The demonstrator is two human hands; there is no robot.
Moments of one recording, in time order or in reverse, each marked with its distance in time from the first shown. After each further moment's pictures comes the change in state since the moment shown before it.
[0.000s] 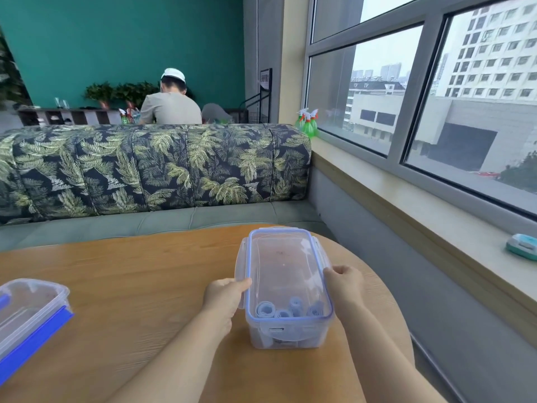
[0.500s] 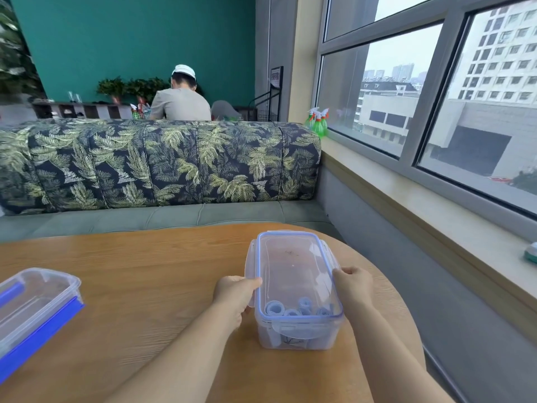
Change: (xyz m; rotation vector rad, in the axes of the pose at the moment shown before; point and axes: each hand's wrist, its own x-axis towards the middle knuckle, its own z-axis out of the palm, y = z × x) left_hand 0.020 -0.007 0.001 0.023 0.000 -0.055; right_hand 0.009 0.004 0.005 -0.035 0.005 -0.024
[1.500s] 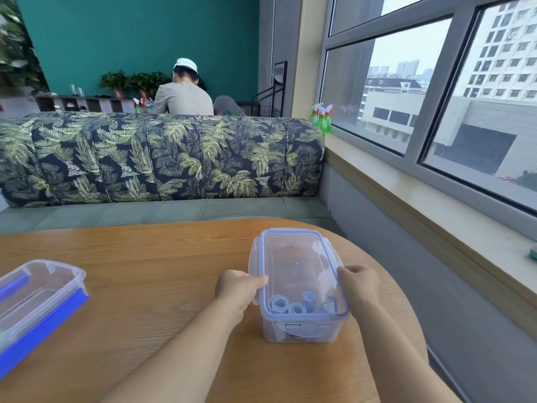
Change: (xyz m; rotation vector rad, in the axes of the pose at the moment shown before) left_hand -0.011 0.005 -0.004 0.192 0.022 0.050; right_hand -0.002 0.004 0.001 -0.070 0.010 0.012
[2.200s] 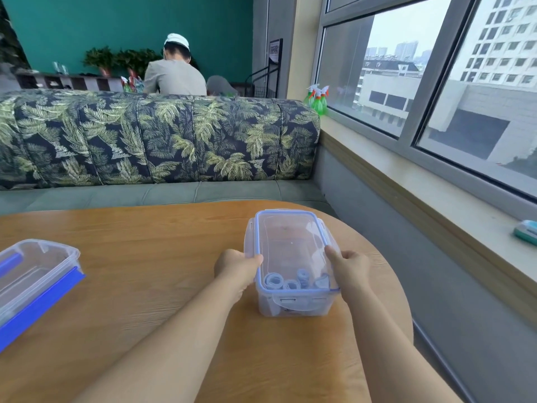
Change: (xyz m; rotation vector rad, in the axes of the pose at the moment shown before) left_hand -0.017 0.003 0.004 0.132 0.038 0.043; right_hand -0.009 0.015 -0.002 0.084 -0.019 -0.005
